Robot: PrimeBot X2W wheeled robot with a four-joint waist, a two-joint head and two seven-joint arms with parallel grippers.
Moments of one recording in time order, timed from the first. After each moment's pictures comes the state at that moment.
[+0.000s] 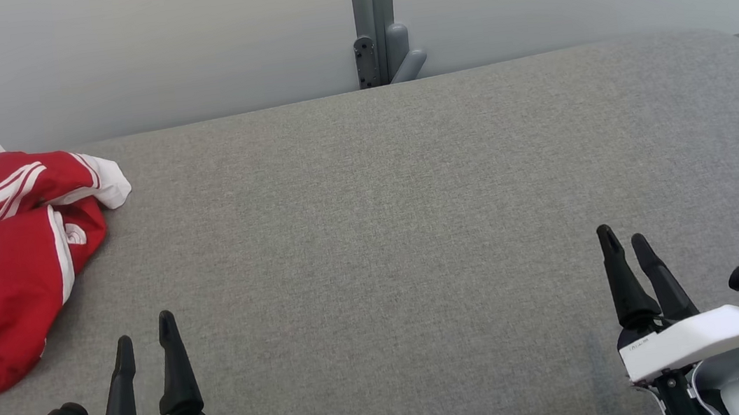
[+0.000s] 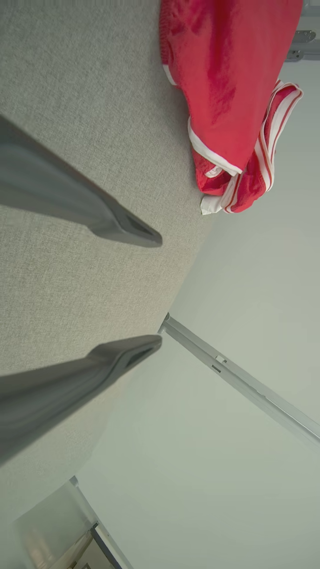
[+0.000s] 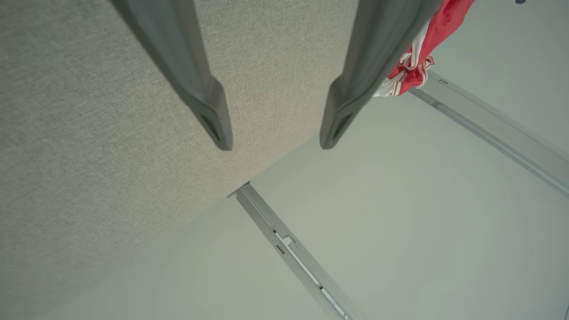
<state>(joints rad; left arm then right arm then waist) 0.04 0.04 -0.03 0.03 -0.64 -0.01 -0.11 0.00 -0.04 0.05 0.07 0.76 0.13 -0.12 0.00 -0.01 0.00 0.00</state>
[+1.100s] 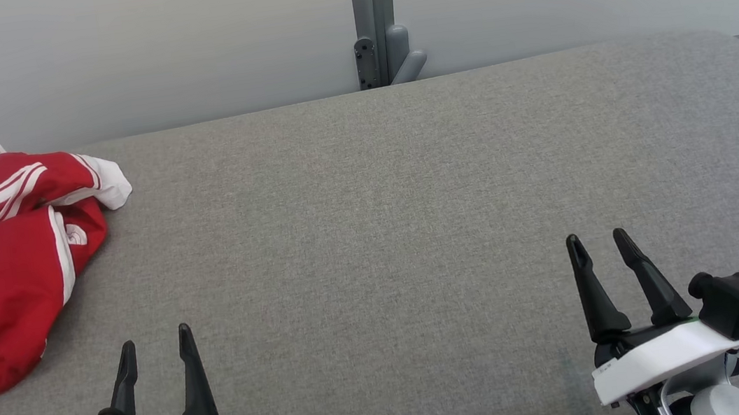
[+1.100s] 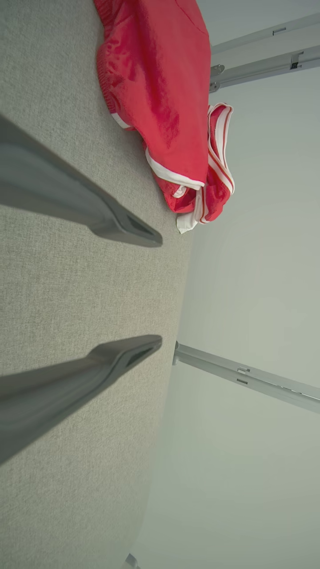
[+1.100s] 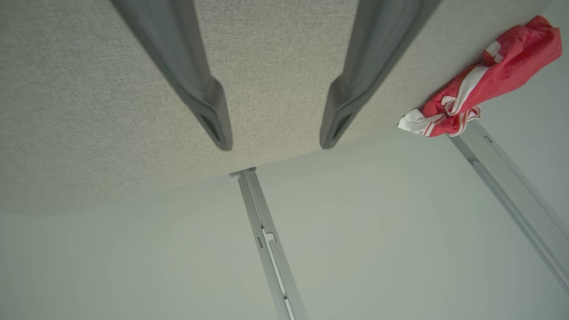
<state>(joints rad) 0.07 0.05 -0.05 0.07 -0.29 0.00 -0.20 0.00 -0.05 0.11 0.06 0.40 0.13 -0.20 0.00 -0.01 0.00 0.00</state>
